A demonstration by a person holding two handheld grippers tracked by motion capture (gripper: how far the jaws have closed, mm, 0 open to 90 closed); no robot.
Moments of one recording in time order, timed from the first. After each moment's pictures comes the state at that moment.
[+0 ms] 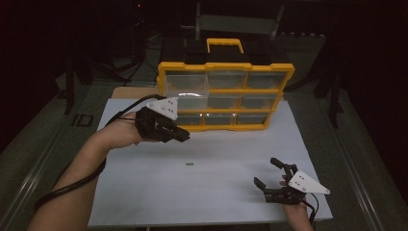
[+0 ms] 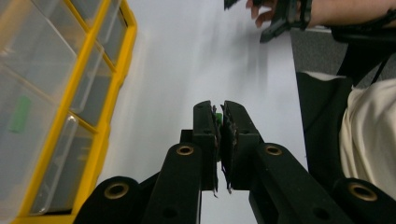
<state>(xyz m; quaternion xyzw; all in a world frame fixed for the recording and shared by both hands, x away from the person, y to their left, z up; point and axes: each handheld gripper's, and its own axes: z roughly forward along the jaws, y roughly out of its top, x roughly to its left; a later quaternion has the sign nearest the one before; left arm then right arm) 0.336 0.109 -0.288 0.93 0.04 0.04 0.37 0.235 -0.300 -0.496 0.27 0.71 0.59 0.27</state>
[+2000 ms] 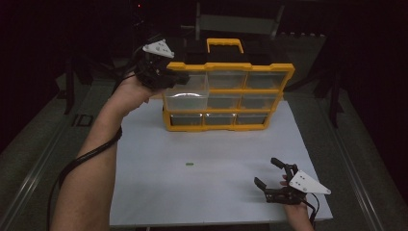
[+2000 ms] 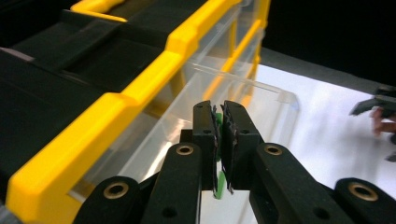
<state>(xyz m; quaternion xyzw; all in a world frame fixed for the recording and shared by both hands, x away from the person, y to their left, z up) 0.414 0.115 -0.243 0.85 0.23 0.16 0.44 0.235 -0.302 -0.496 0.27 0.71 0.59 0.27</state>
